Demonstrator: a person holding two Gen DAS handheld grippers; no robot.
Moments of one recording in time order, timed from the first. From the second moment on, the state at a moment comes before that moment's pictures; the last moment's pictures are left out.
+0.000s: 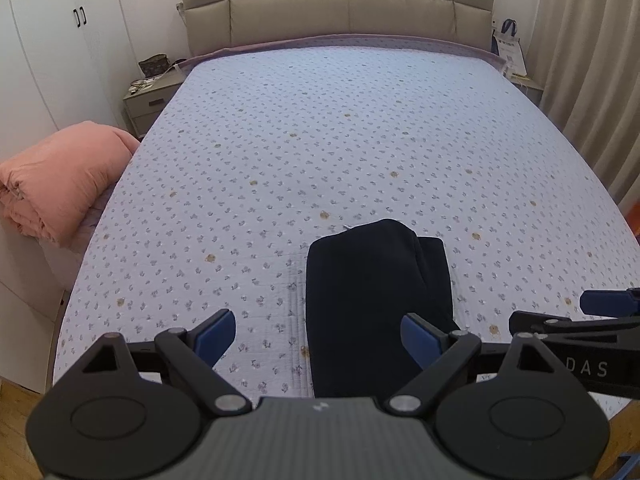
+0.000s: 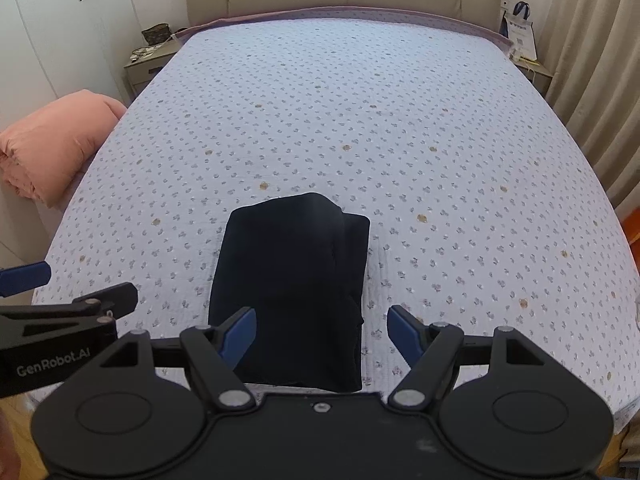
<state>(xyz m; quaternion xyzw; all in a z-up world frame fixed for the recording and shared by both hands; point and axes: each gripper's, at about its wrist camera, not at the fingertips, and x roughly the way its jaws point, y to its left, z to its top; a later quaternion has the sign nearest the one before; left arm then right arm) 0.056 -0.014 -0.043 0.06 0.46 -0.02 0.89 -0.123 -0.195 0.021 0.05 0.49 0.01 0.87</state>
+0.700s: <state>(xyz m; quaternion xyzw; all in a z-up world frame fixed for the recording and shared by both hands) 0.059 -0.009 -0.049 0.06 0.46 -0.02 0.88 -0.122 -0.190 0.016 0.06 0.50 0.01 0.87</state>
